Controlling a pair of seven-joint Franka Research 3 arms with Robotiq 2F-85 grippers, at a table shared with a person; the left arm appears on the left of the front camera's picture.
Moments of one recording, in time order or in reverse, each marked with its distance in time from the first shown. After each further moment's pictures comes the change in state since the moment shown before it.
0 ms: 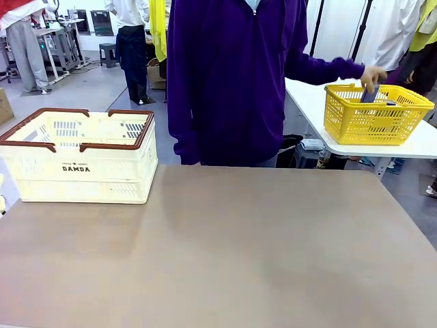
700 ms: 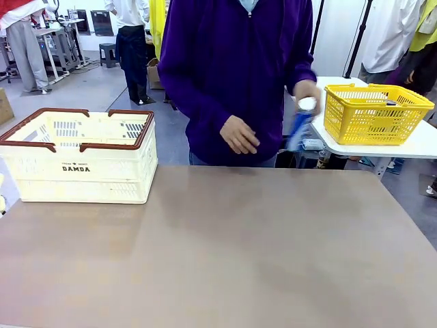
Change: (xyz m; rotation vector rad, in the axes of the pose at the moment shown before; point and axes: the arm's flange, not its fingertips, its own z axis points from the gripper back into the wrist) left arm -0.002 -0.003 0.004 0.005 -0.003 0.007; right arm -0.002 0.003 0.004 0.001 -0.001 0.001
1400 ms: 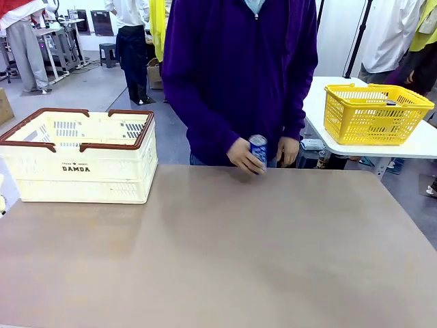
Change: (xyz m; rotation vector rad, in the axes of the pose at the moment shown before) left arm 0.000 0.000 -0.001 0.001 0.002 -0.001; right arm 0.000 0.000 0.000 0.000 0.000 0.000
